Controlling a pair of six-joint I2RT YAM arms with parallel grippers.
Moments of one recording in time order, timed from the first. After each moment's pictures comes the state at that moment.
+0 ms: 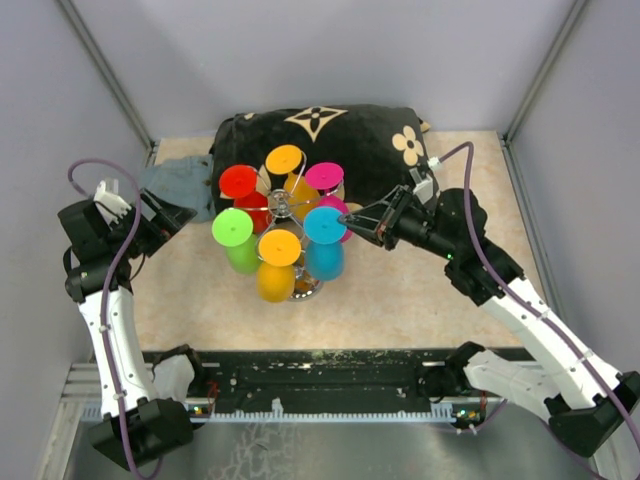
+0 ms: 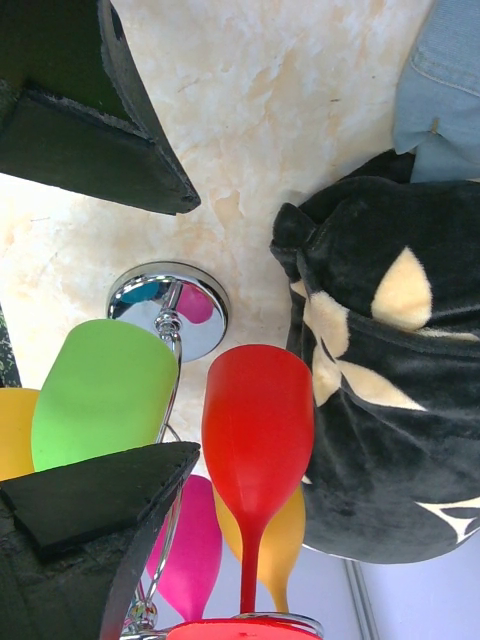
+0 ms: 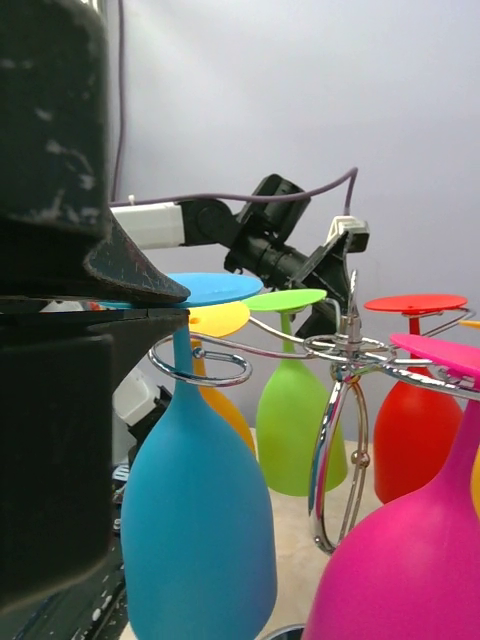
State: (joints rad) left arm 0.41 0.88 1.00 -0.62 0.64 -0.49; right arm 0.62 0.91 1.02 -0.22 -0.36 1.33
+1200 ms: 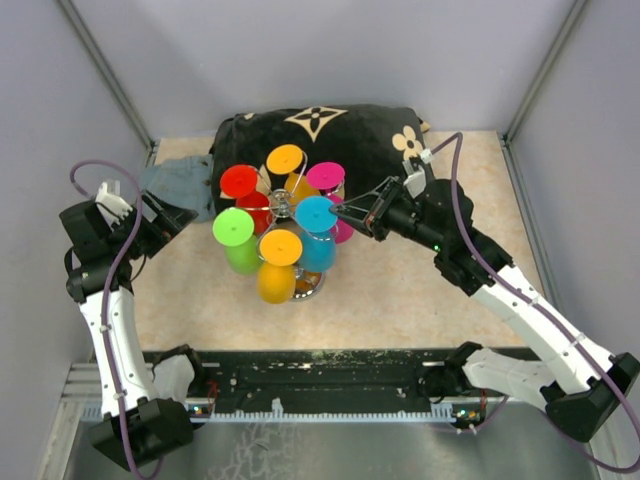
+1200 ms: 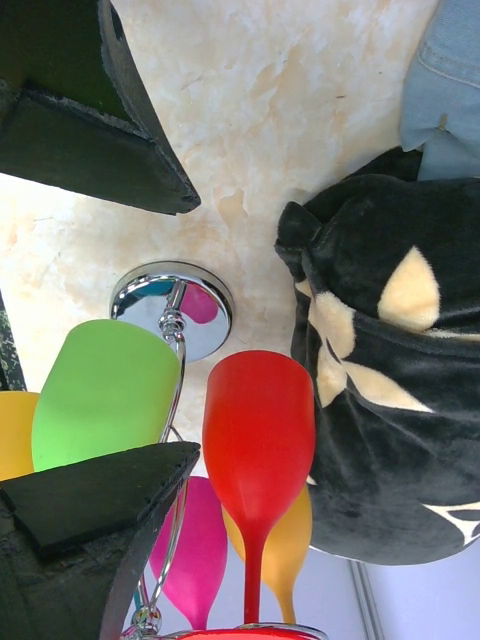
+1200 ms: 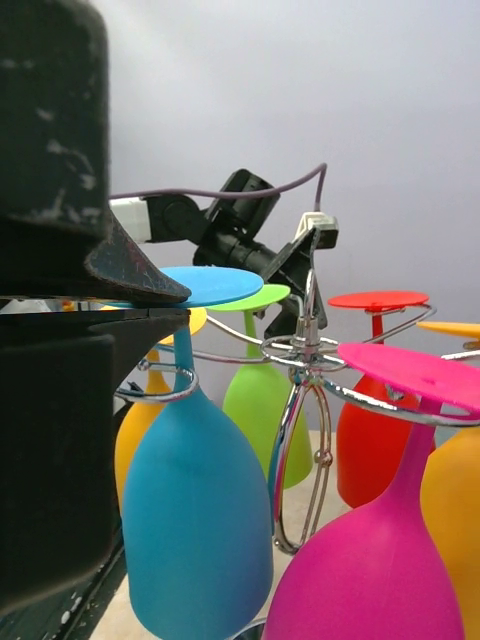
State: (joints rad) left arm 0.41 0.88 0.98 -0.62 0.65 -0.48; right arm 0.67 1.00 1.08 -0.22 -0.26 1.31
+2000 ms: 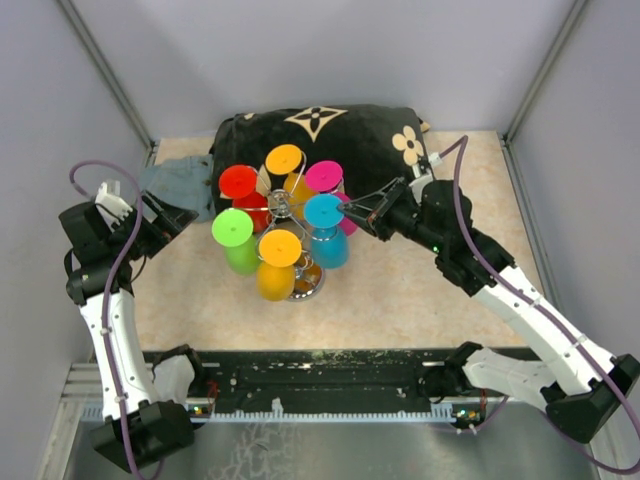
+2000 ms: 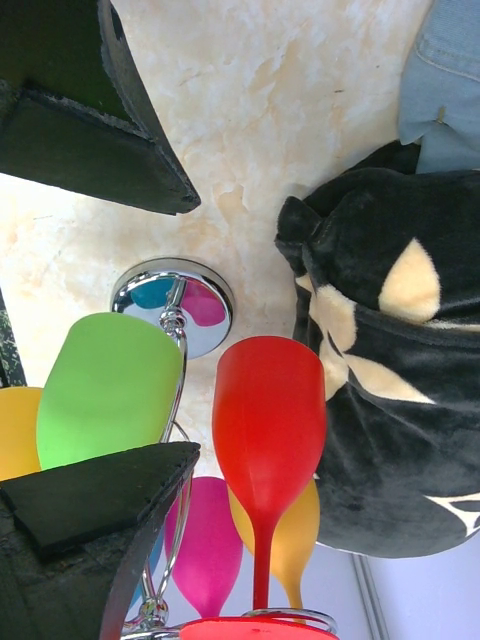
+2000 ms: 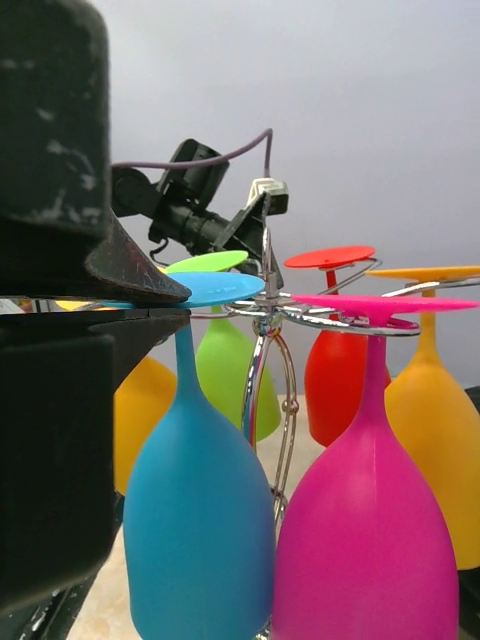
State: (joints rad) left arm 0.41 0.86 0.98 -0.62 0.66 -0.48; right arm 0.67 1.00 1.09 -0.29 -0.15 1.31
